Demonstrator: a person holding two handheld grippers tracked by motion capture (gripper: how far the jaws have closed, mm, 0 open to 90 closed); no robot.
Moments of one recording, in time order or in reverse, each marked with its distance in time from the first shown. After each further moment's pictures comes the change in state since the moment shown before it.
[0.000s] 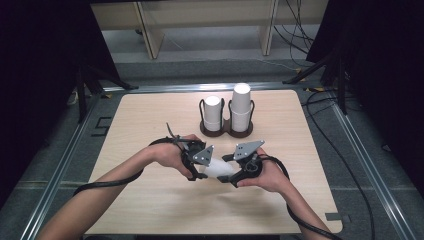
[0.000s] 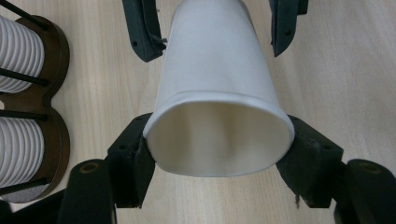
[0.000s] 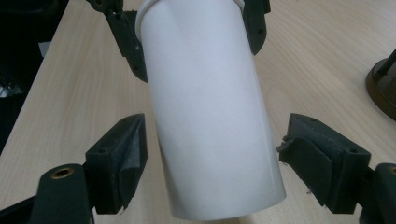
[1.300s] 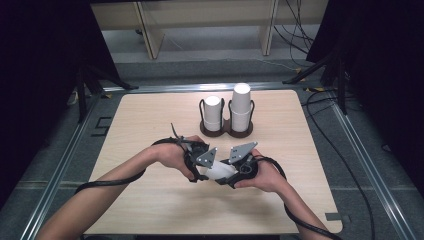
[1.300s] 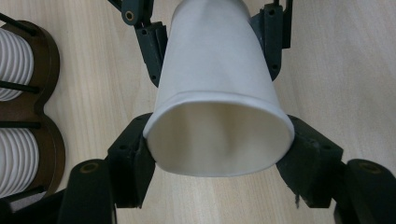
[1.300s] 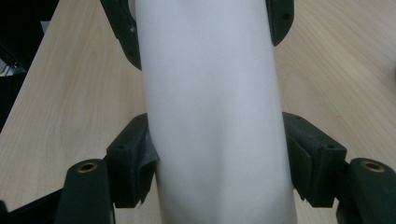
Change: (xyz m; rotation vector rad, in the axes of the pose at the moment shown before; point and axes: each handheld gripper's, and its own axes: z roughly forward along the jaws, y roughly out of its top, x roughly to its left) left arm -0.003 0.008 0.002 0.027 -0.022 0.026; right arm 0.002 -0.001 0.012 0.070 0.031 -0.026
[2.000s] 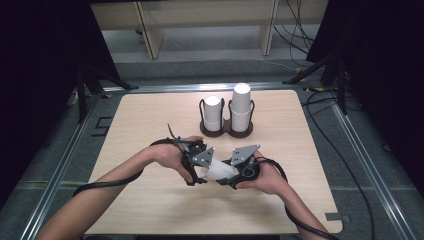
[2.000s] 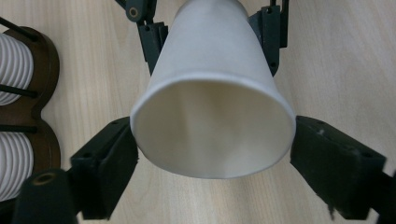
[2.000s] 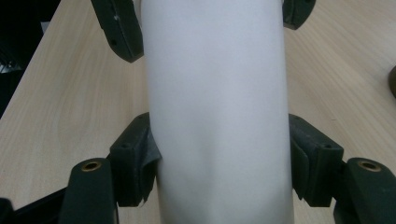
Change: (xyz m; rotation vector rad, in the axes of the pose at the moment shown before) left arm -0.001 -0.012 0.000 -0.066 0.002 -0.025; right arm 0.002 -0.006 -0.003 -0.040 -0.012 -0.038
